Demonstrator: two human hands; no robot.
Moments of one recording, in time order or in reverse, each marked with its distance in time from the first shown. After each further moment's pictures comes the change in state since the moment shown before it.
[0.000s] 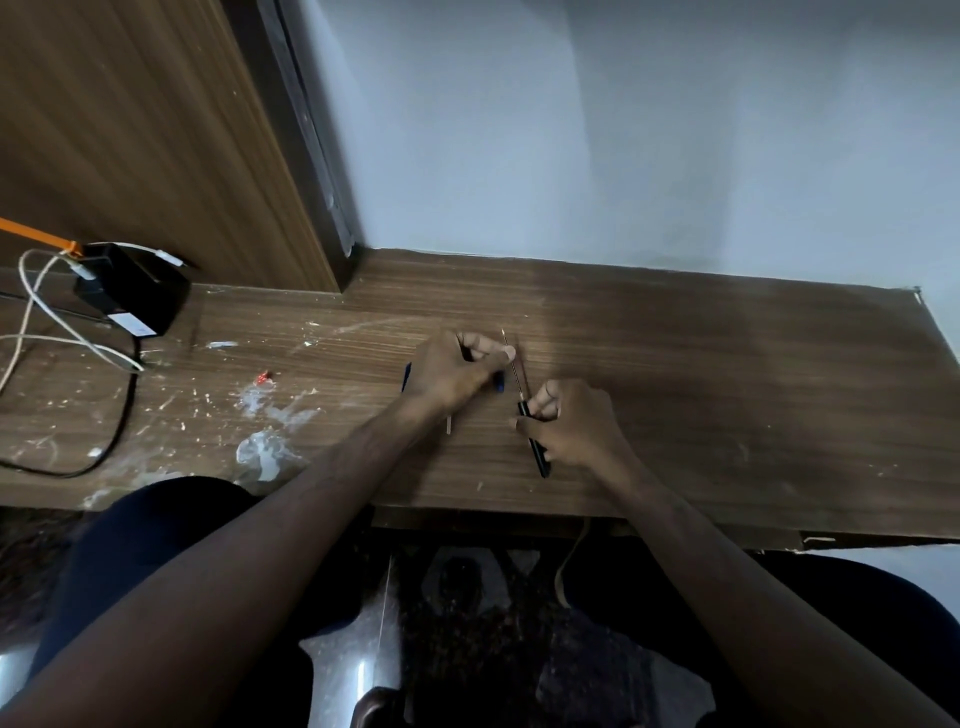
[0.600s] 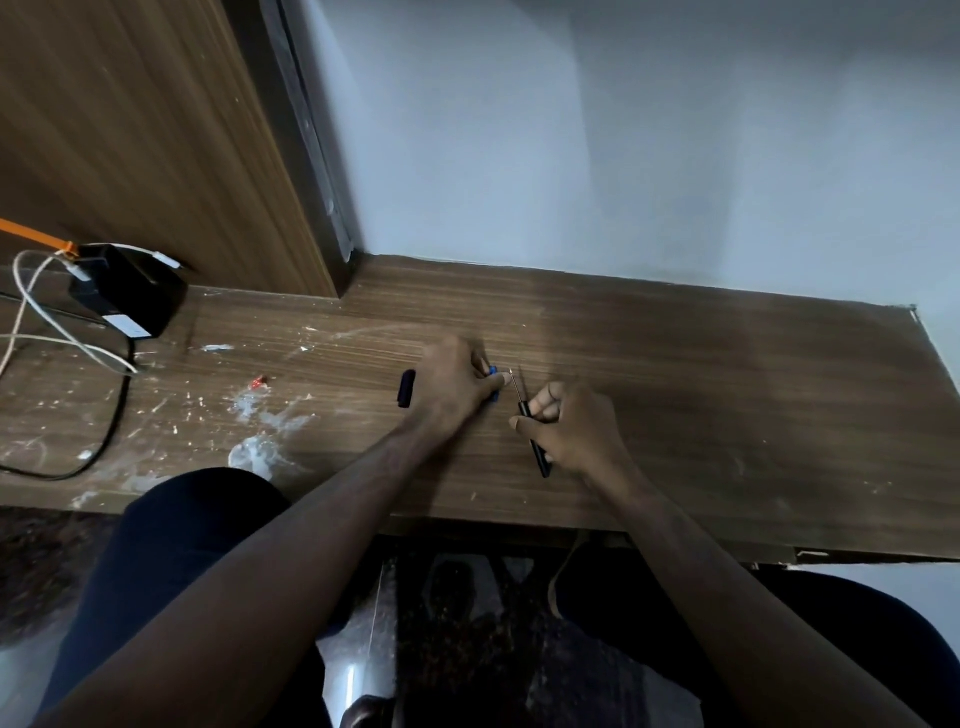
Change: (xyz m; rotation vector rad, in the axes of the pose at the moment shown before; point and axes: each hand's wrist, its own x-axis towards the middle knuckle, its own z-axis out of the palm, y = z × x) left_hand 0.014 -0.009 0.020 0.399 0.126 0.073; right_hand 0.005 0.001 -0.003 0.046 0.095 0.008
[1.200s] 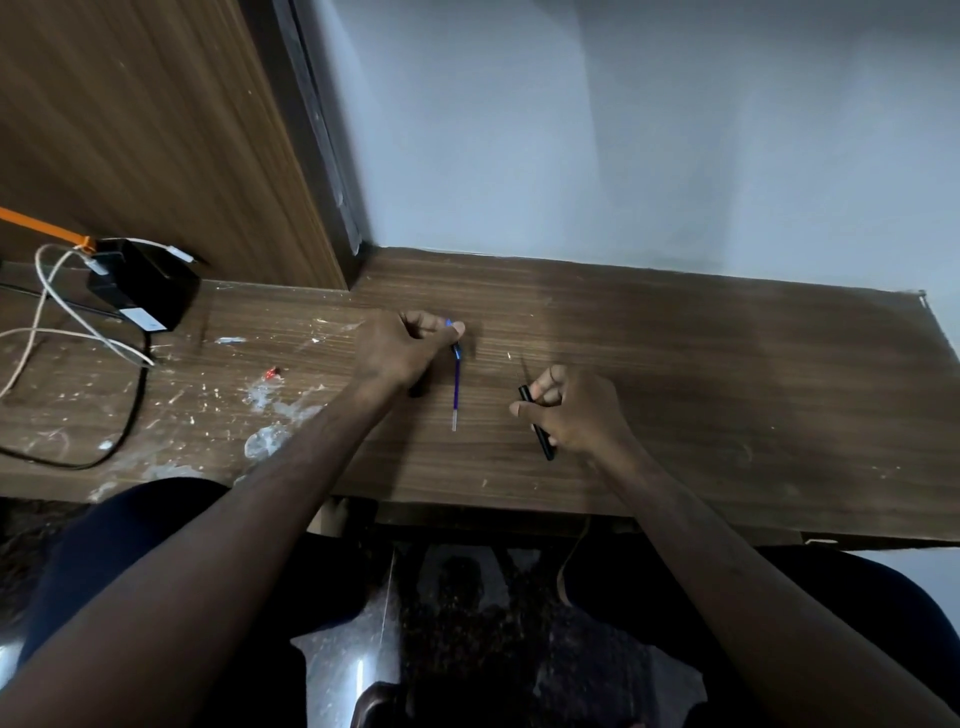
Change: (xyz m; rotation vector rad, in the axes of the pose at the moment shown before) left_hand -0.001 -0.033 -0.069 -0.394 0.103 -0.228; right_hand -0.006 -0.016 -0.002 0.031 -0.056 0.008
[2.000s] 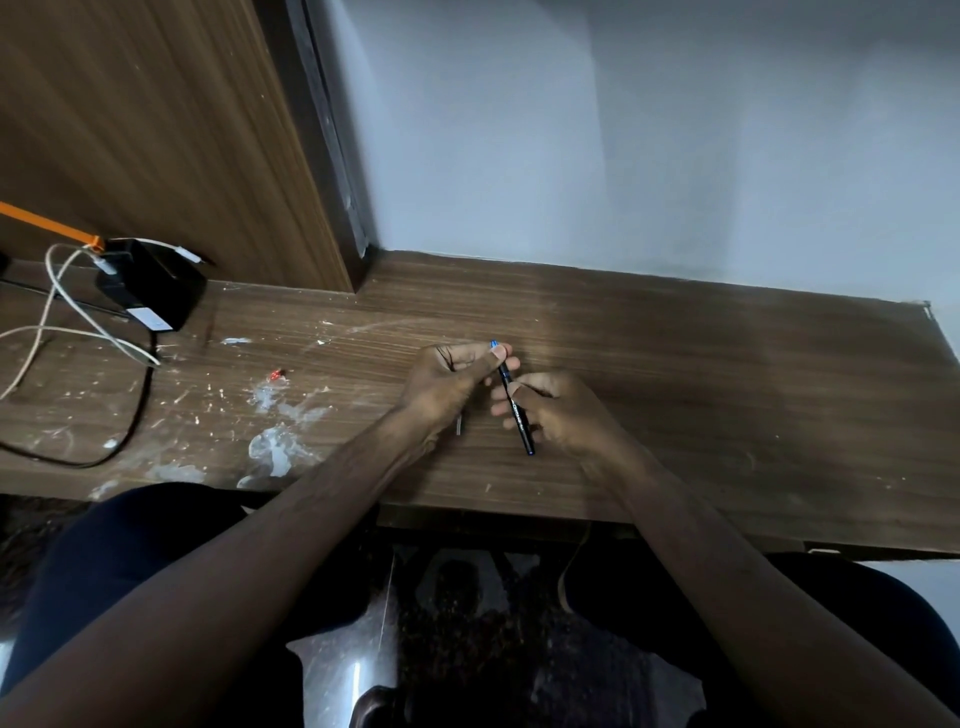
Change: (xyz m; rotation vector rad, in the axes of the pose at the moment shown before) left_hand -0.047 0.013 0.036 -0.528 -0.297 -0.102; right_hand -0.002 -0.019 0.008 0.372 -0.289 0.101
